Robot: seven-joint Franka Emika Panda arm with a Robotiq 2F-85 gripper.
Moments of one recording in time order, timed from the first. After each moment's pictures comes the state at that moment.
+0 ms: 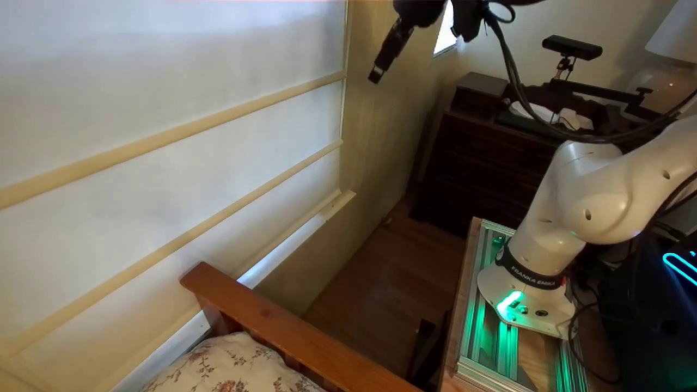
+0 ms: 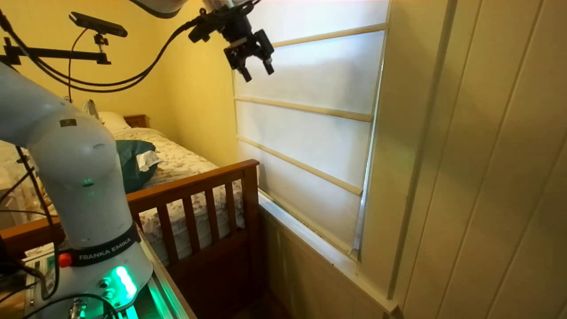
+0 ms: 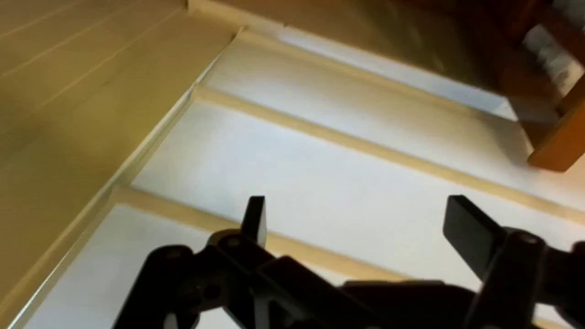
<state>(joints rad) -0.01 -0.76 0.03 -2.46 -0.20 2.15 -0.05</state>
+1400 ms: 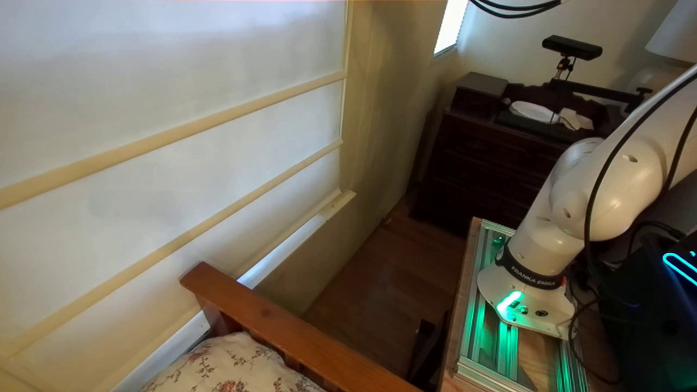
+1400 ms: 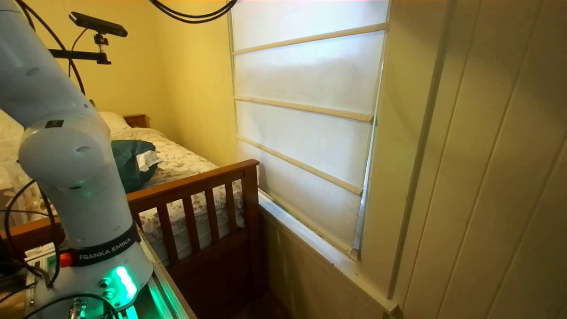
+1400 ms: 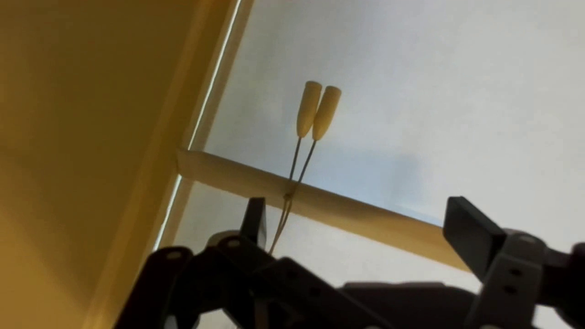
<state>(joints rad) -0.17 -0.33 -0.06 -1.74 -0.28 2.60 -0.07</state>
